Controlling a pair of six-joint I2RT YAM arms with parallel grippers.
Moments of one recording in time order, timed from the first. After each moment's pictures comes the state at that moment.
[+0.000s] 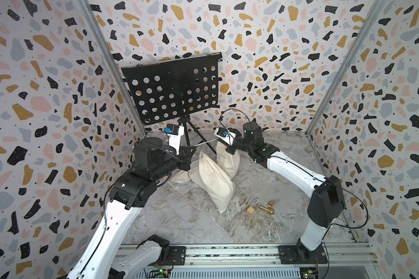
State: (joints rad) left arm -0.39 0.98 1.38 -0.69 0.22 -0.25; right arm 0.61 1.78 1.55 -0.07 -0.33 -0.62
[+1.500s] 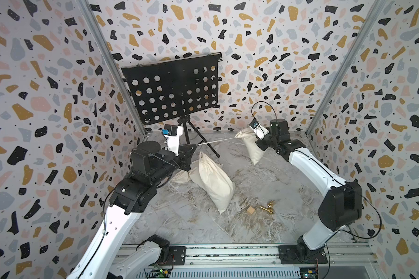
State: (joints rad) left arm -0.41 0.92 1.26 -0.54 0.20 -0.26; right arm 0.35 1.65 1.42 -0.33 -0.04 -0.57
